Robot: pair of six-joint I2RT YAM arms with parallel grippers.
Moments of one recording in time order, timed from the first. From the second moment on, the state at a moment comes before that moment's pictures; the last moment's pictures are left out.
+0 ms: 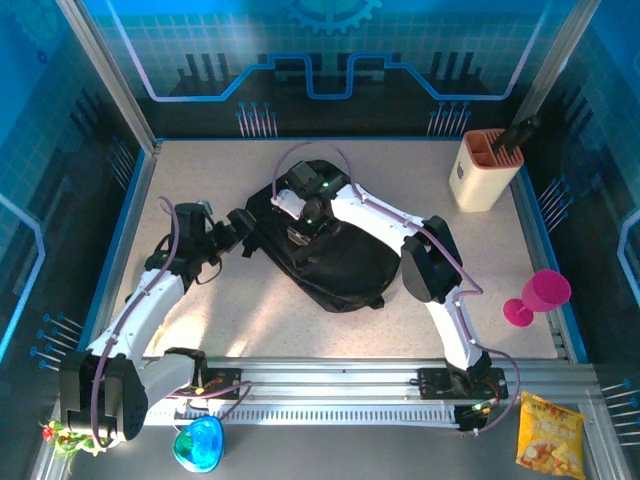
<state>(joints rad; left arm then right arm) -0.07 1.08 0.70 -0.32 0.23 -0.85 0.75 2.20 1.97 -0.94 -0.08 -0.25</state>
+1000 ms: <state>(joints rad) -0.07 1.08 0.69 -0.32 0.23 -0.85 0.78 2.23 1.93 -0.93 -0.06 -0.07</state>
